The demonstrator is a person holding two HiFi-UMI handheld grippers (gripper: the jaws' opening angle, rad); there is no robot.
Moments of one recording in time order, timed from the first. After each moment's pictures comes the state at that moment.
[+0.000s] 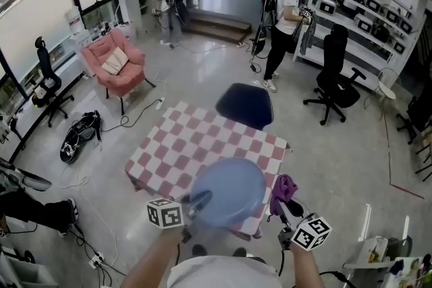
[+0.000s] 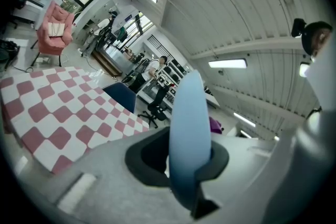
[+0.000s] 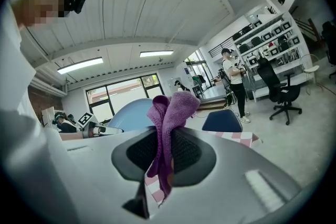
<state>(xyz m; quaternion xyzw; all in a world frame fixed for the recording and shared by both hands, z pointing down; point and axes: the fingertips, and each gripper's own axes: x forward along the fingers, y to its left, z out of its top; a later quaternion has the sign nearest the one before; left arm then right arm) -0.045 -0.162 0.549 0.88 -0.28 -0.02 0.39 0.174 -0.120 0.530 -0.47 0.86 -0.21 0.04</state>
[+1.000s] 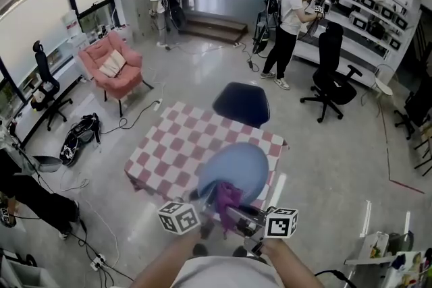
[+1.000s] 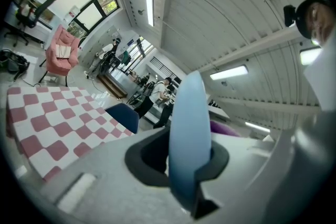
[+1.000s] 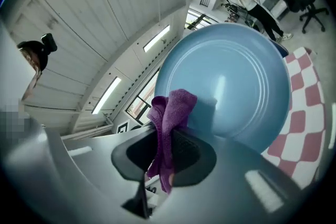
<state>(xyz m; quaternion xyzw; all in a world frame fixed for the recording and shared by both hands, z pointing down) -0.020 -0.163 0.513 0.87 -0.36 -0.09 0.32 0.018 -0.086 0.511 -0.22 0.86 -0.45 0.10</state>
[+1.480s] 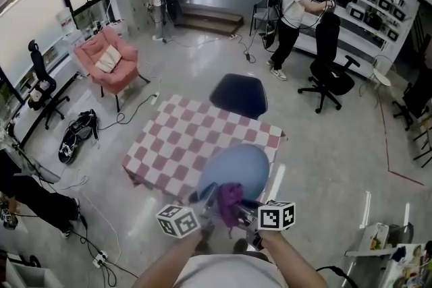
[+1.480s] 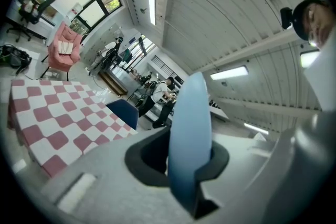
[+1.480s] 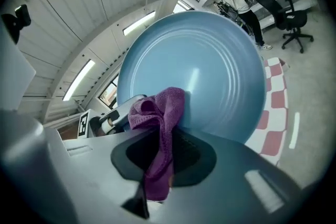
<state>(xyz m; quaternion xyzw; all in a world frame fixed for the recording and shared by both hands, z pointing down) -0.015 -0.139 0.523 0.87 -0.36 -0.09 0.33 0.036 -0.089 0.573 -0.32 0.82 -0.47 -0.02</state>
